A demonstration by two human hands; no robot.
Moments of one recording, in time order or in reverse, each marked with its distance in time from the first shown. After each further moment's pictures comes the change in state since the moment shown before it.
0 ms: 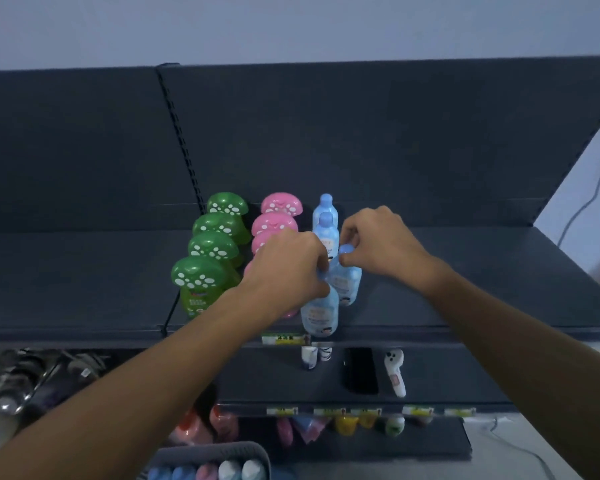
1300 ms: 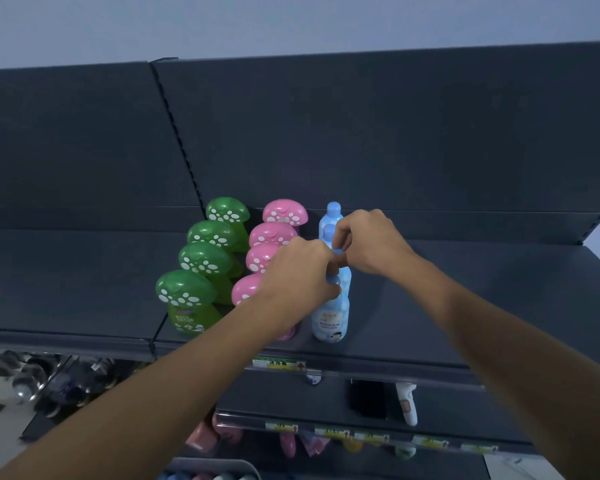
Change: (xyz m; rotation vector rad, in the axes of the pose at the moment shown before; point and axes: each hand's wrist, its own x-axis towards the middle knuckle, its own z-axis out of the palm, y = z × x) left_hand 0.062 0.002 0.040 -0.016 0.043 -0.076; right_hand 0.072 0.028 0.023 0.133 -0.089 -0.013
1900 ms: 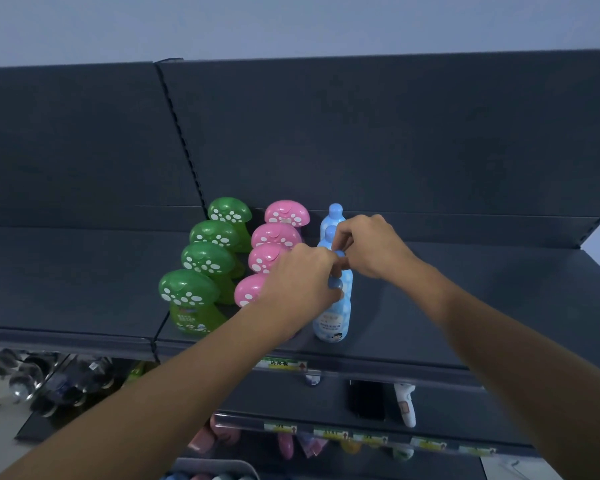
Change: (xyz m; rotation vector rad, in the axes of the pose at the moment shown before) left_hand -0.006 -0.002 0.006 -0.020 -0.012 0.015; right_hand -0.004 -0.001 0.001 0.013 -0.019 -0.019
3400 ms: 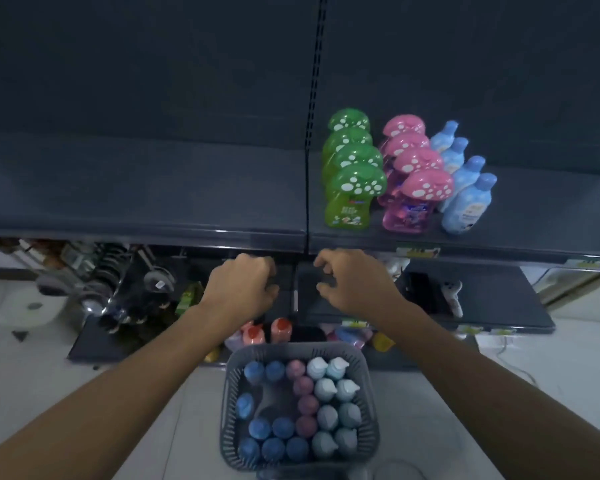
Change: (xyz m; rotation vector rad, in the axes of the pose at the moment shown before) left_hand -0.269 -0.316 -0.050 0.105 -0.228 -0.156; right_hand -0.133 -0.288 0.240 -0.213 -0.145 0.029
